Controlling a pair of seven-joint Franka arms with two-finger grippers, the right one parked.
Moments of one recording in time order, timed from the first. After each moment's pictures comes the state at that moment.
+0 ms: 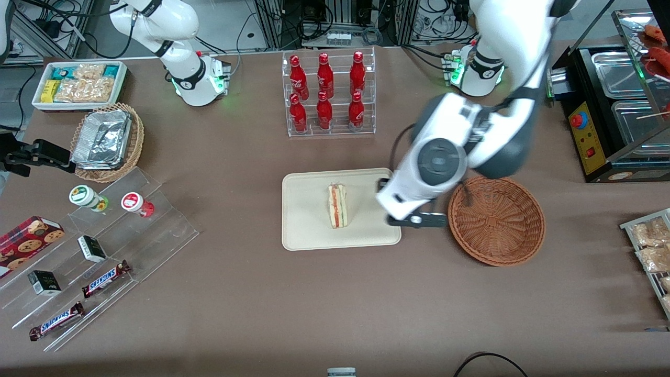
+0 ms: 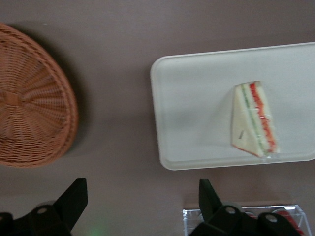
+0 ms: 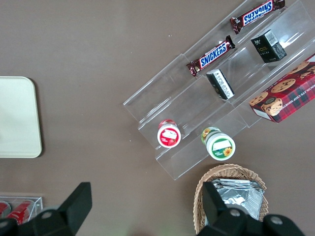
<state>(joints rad) -0.45 0.48 -0.02 -1.33 -0.08 1.57 -0.41</state>
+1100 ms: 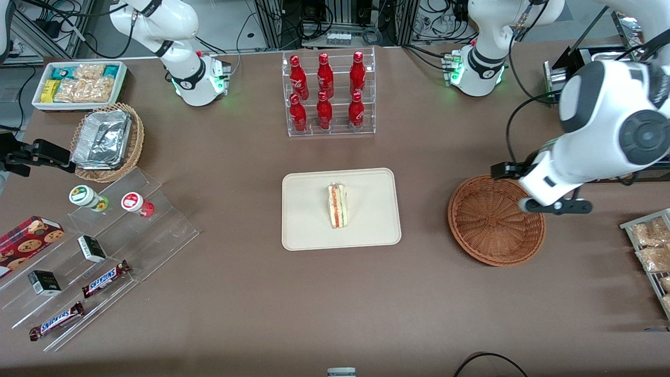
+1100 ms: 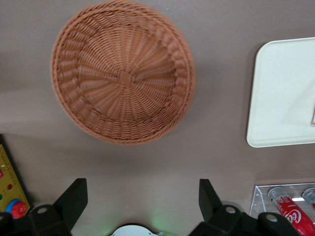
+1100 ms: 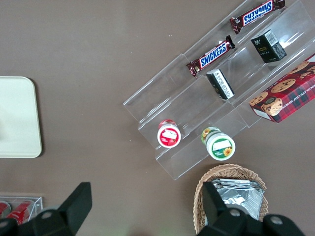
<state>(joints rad) -0.12 0.15 -0.02 -1.67 -0.04 1.57 -0.11</state>
